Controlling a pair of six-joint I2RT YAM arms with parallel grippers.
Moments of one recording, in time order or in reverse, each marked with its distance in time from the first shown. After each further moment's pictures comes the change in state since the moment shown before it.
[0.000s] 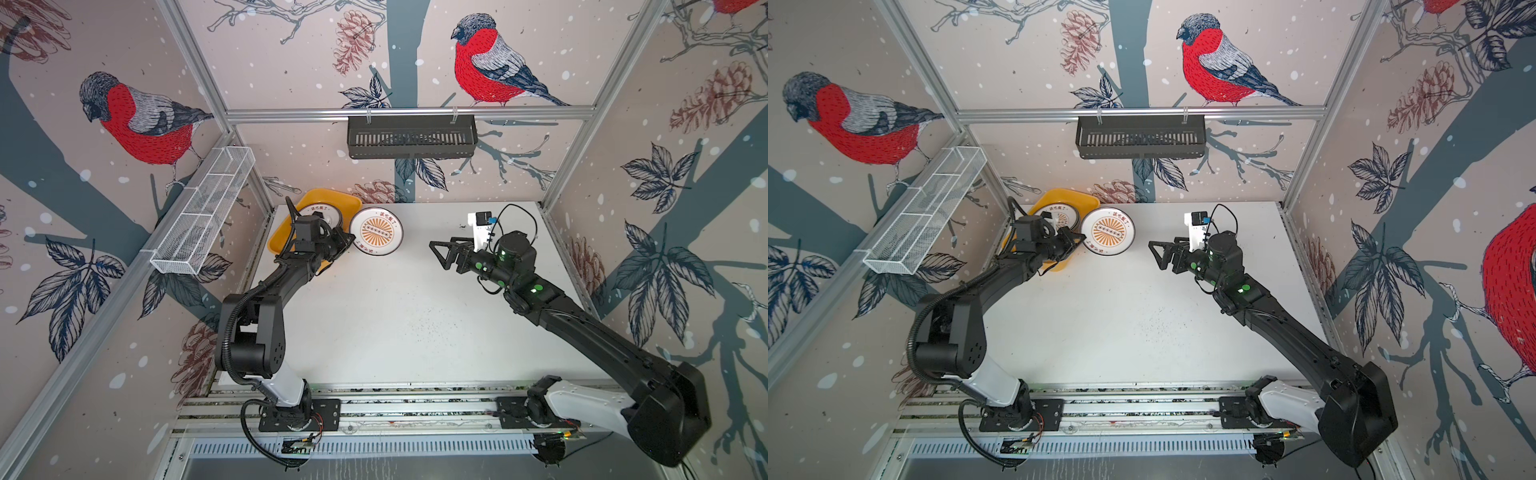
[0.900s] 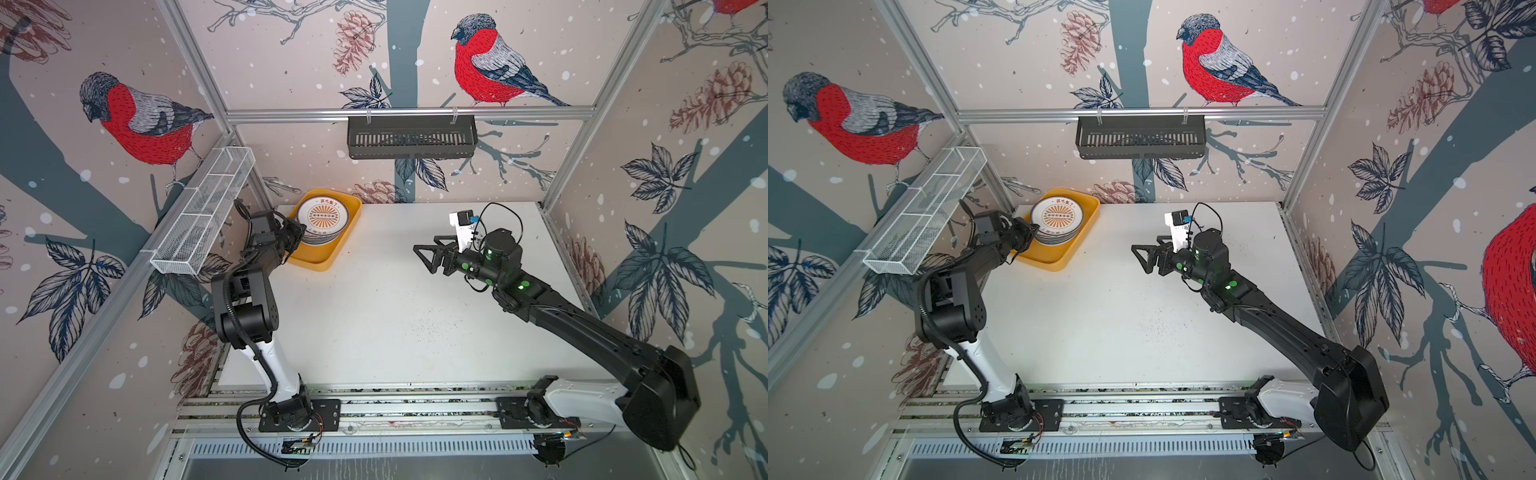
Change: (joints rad) left arm 0.299 0.275 0.223 0.042 -0.037 -0.112; right arm 0.085 0.076 0.061 0.036 -0.022 -0.050
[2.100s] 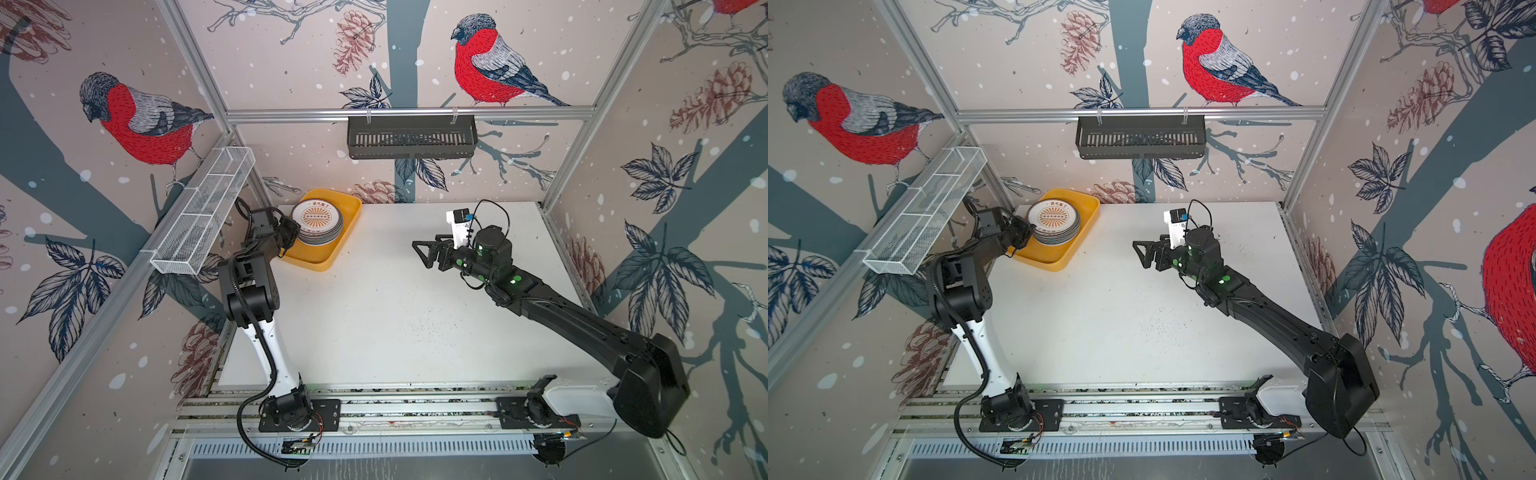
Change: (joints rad) left arm 0.023 0.220 0.223 -0.092 -0.060 0.029; right arm -0.001 0.067 0.033 -0.033 0.102 -0.004
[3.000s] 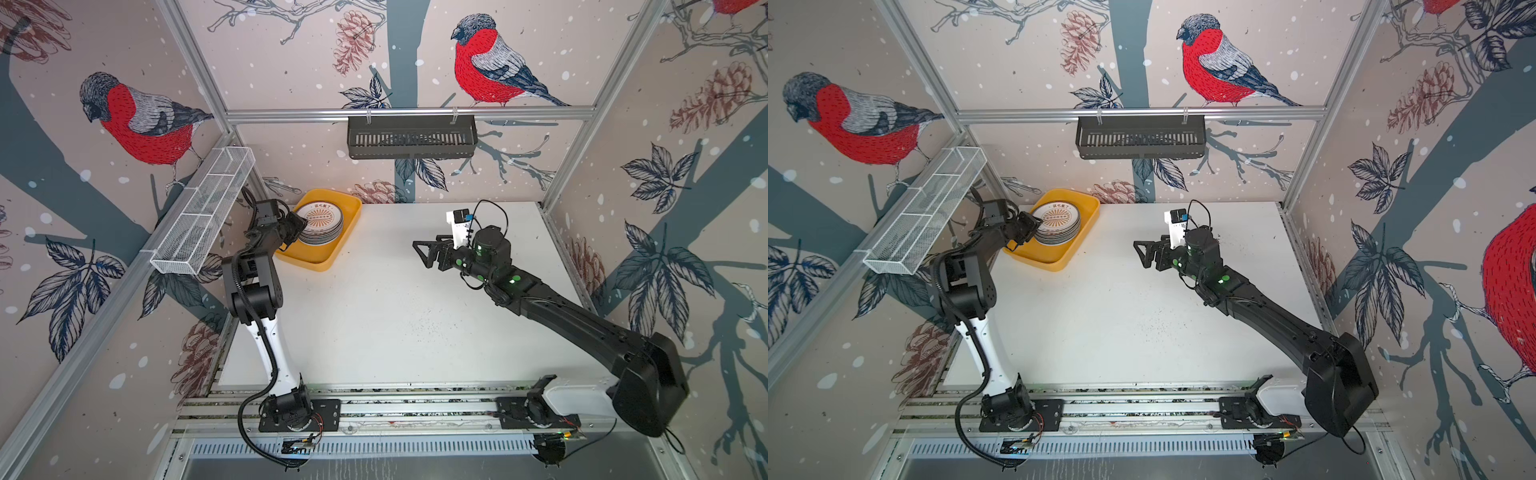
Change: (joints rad) left arm -0.042 0.031 0.143 -0.220 -0.028 0.183; right arm -0.001 0.005 -0.001 -0.006 0.017 0.000
